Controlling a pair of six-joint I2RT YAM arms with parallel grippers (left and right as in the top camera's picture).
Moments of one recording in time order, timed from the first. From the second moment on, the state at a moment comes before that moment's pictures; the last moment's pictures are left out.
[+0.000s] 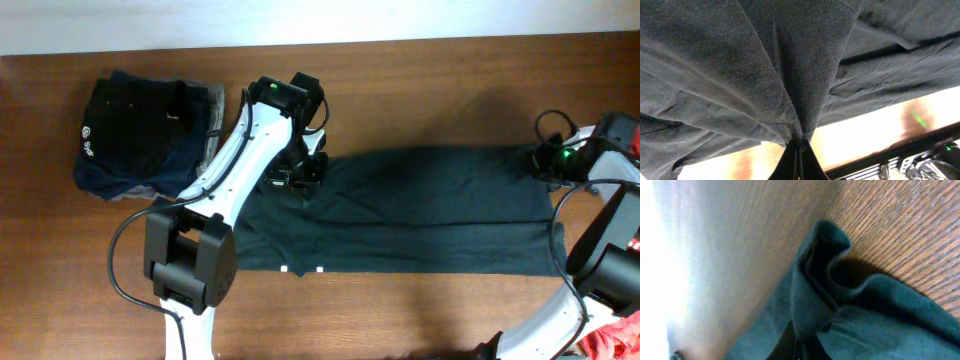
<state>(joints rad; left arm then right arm) -0.46 2.12 1.92 -1.47 0.25 -0.21 -0.58 2.04 1.31 -0.45 -0.57 0.52</state>
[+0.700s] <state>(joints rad) -0.46 2.12 1.92 -1.47 0.24 -0.21 -0.67 2.04 1.31 -0.28 -0.84 0.51</state>
